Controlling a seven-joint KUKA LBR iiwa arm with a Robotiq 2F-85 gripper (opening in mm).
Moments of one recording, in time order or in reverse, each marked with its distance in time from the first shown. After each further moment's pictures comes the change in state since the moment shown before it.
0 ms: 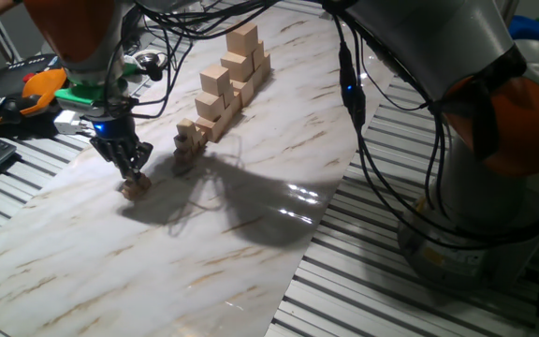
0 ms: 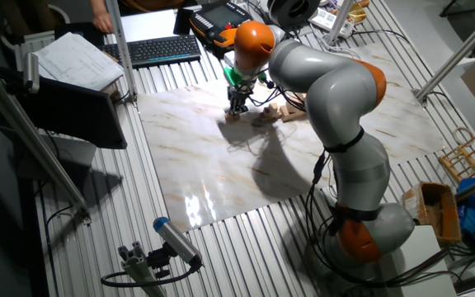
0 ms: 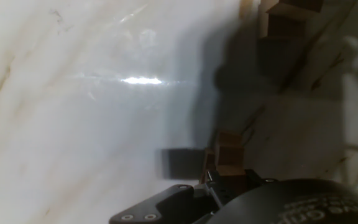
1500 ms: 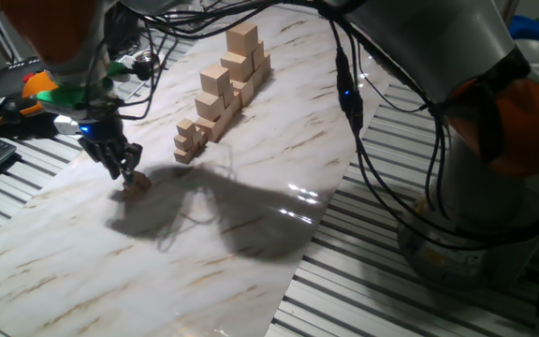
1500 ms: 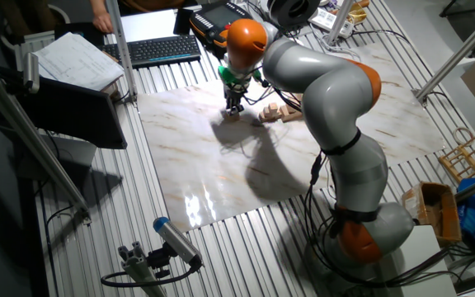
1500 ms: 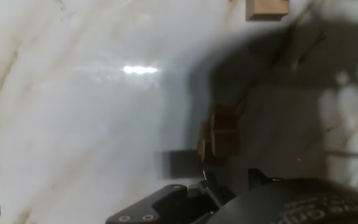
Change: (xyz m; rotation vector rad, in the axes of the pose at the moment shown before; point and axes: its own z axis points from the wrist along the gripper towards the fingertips) arm 0.031 -0.001 -0.022 0.014 -0.032 0.019
